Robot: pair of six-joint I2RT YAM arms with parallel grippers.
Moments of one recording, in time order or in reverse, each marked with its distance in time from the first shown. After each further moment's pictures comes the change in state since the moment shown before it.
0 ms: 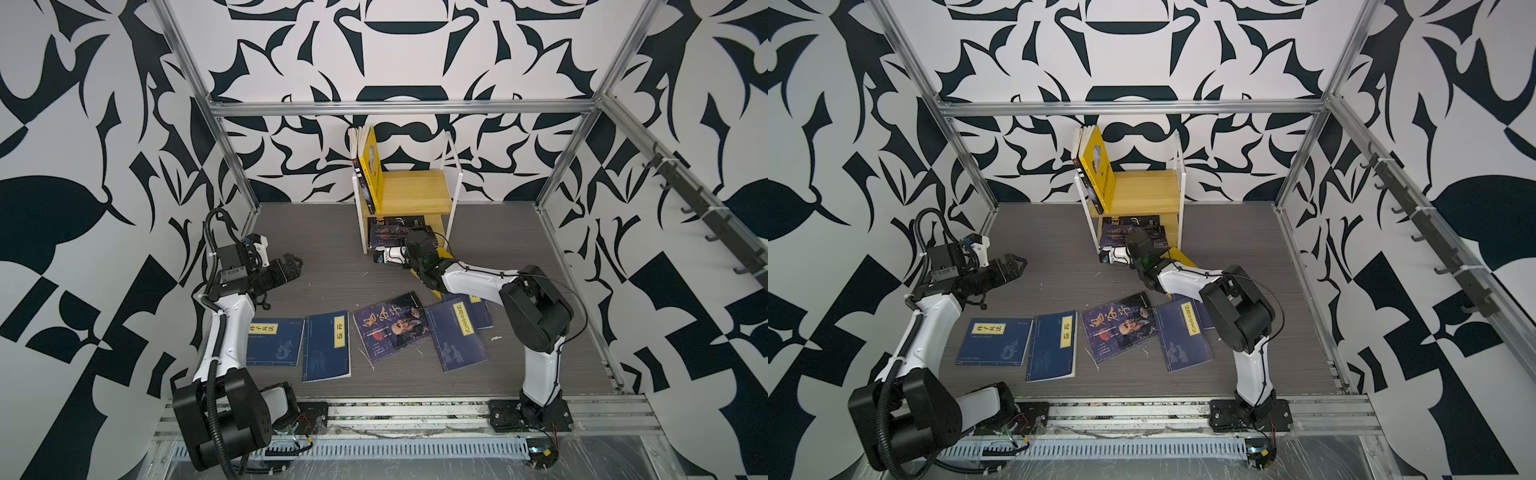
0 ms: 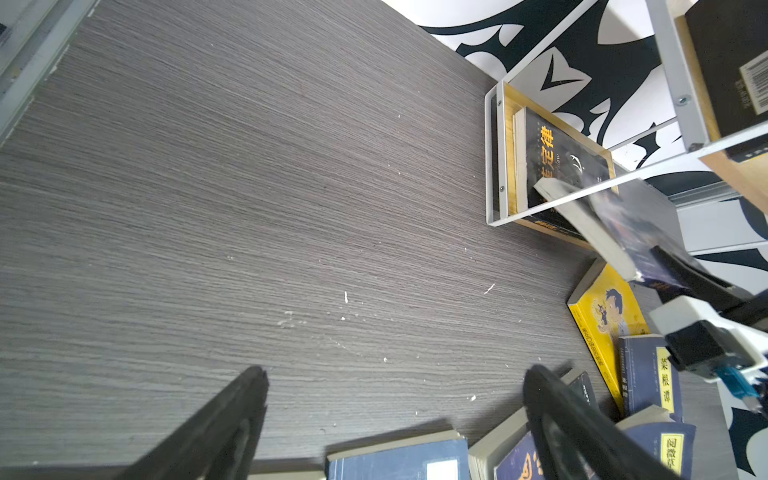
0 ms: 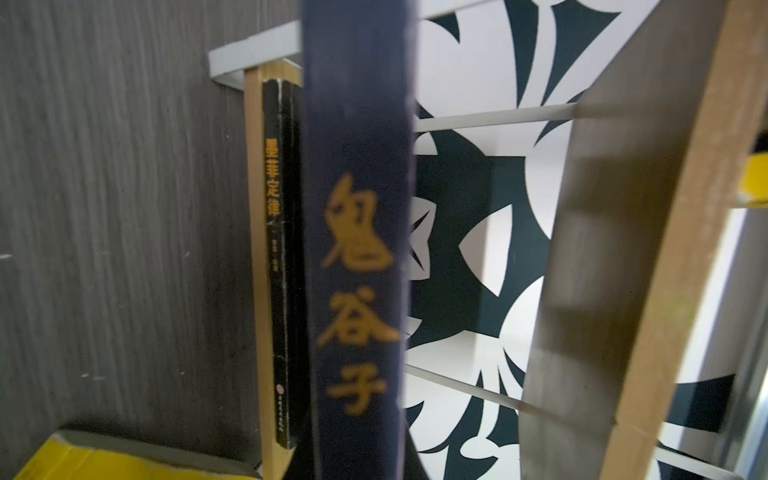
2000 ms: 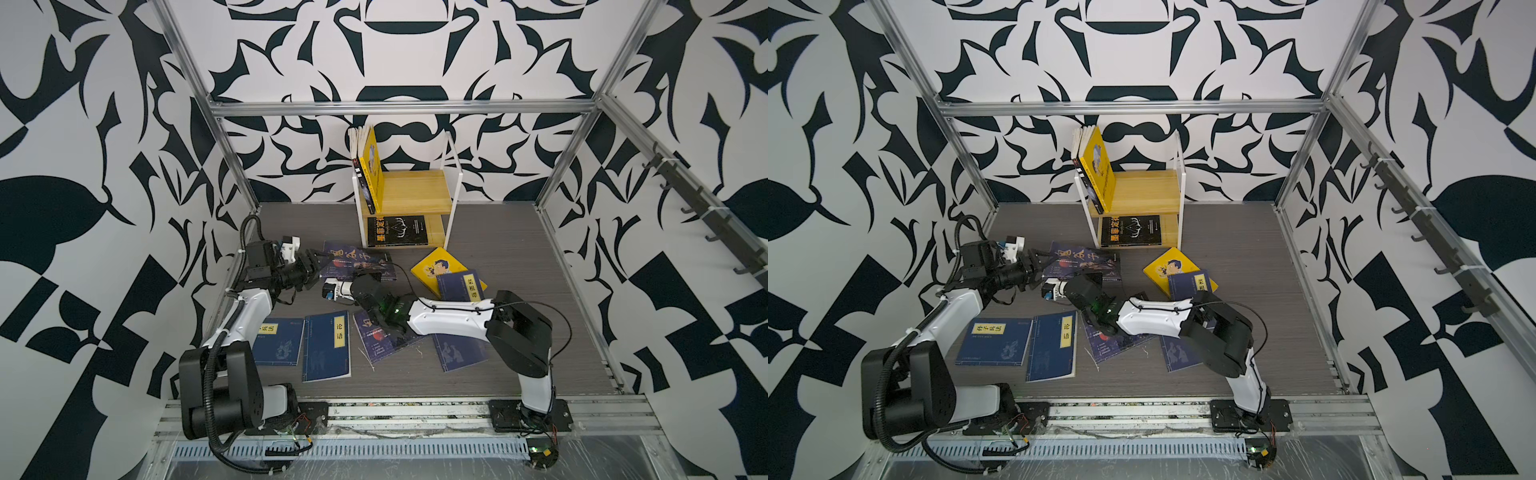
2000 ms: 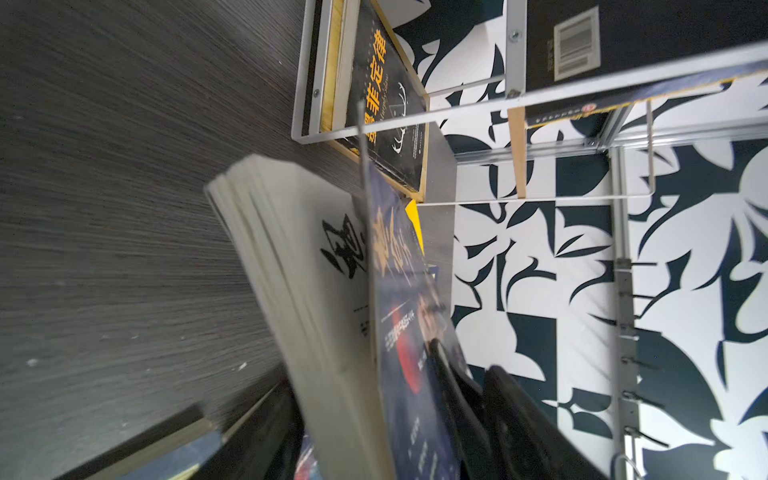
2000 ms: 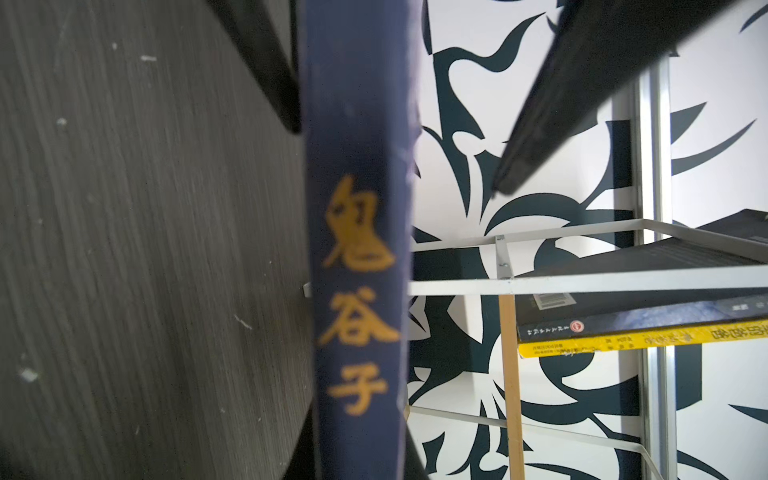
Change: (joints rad) left arm -0.162 0.127 -0.089 0.311 0.451 -0.531; right arm 0.416 -0.006 0.045 -0.016 0.336 0.288
